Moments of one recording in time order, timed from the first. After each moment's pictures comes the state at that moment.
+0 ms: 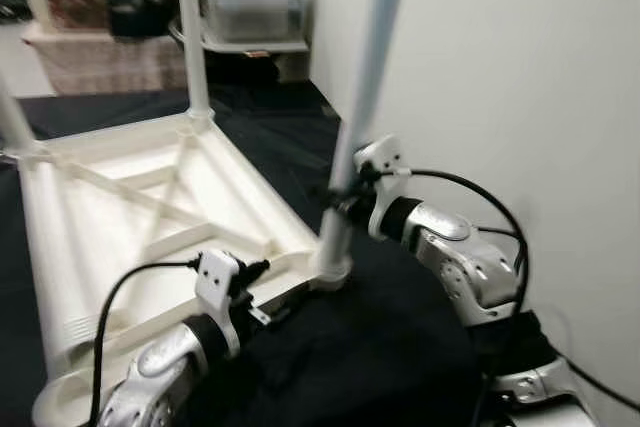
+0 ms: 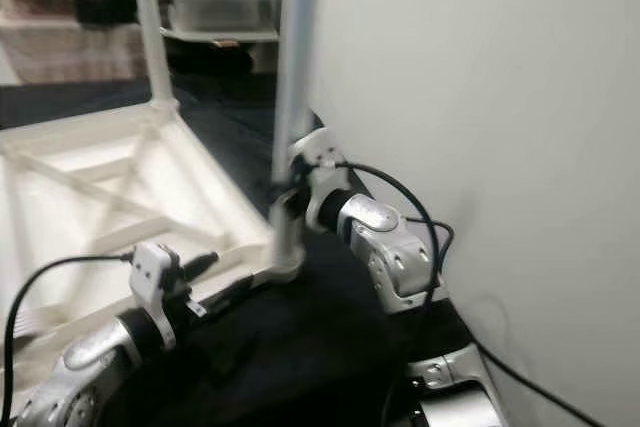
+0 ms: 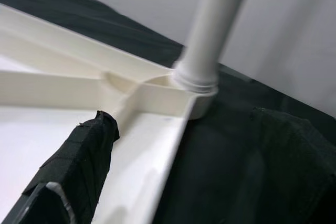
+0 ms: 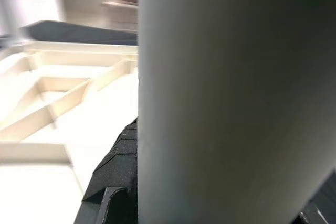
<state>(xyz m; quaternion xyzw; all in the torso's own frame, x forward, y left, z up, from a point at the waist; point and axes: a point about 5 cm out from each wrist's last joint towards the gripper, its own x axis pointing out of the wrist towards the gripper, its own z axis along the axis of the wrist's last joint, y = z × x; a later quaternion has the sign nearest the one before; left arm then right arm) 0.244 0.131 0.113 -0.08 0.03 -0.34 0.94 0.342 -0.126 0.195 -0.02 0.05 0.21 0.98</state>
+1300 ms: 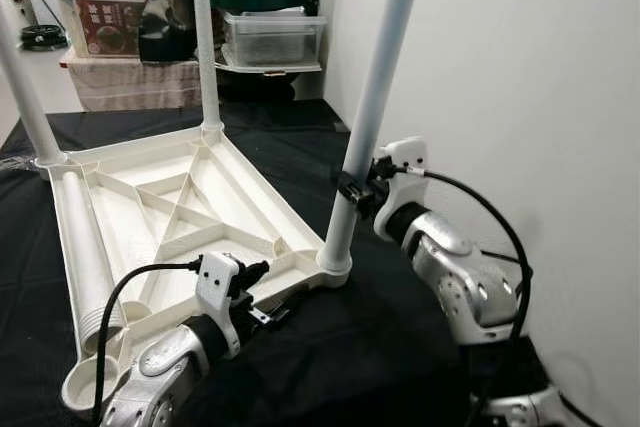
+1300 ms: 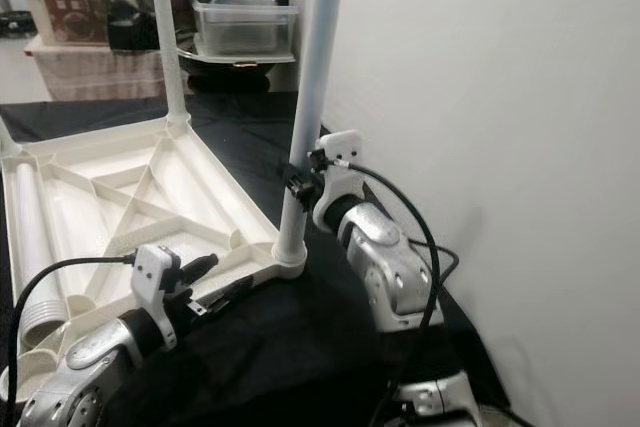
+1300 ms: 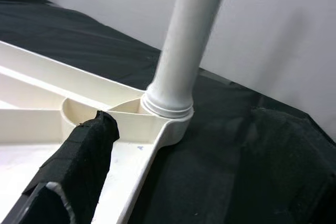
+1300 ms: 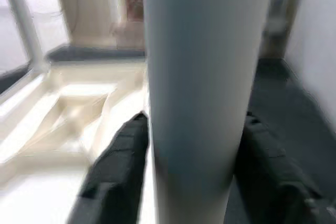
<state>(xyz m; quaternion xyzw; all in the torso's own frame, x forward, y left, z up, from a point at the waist) 0.249 0.130 0.114 -0.08 0.03 -0.35 0.93 0.324 -0.101 0.192 0.04 0.04 0.27 0.96</state>
